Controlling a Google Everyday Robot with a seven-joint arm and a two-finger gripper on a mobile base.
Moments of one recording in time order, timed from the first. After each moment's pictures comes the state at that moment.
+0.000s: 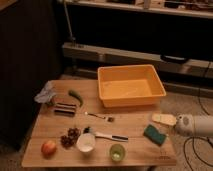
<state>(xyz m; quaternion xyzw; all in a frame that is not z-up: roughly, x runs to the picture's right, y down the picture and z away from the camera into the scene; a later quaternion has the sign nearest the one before) 0.226 0.156 0.636 0.19 -0.41 -0.47 0.76</state>
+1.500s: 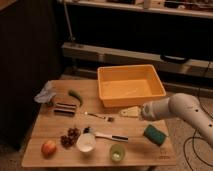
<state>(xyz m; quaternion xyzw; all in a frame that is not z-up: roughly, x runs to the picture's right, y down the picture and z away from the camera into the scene) 0.133 0.129 0.703 0.11 -0.35 -0.59 0.71</state>
